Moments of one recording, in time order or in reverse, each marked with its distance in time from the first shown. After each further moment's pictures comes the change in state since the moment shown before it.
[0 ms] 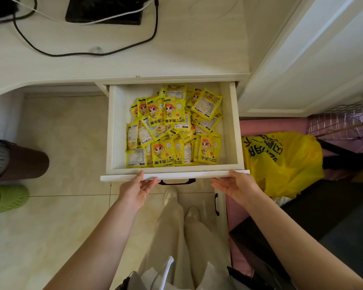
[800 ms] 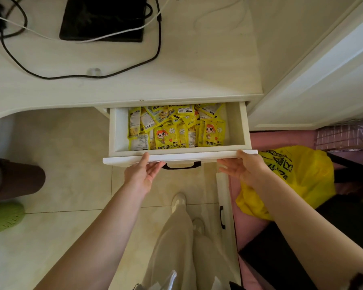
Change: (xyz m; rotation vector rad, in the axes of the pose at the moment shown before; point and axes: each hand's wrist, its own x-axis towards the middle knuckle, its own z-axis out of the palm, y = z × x) left_hand 0.038 0.083 0.086 -0.030 -0.061 0.056; right_hand 0.045 -0.088 0.074 -0.094 0.012 -0.124
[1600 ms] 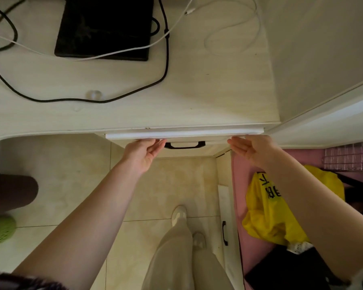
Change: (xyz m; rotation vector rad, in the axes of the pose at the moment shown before) left_hand 0.066 0.090 0.085 0.078 -0.187 0.040; right_hand 0.057 -0.099 0.067 -0.001 0.033 -0.084
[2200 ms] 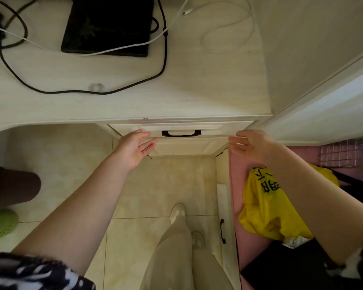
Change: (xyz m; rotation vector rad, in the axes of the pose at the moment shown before) left_hand -0.032 0.002 -0.012 0.237 -0.012 0.063; right_hand -0.020 0.003 -0.016 -0.241 -0.055 0.008
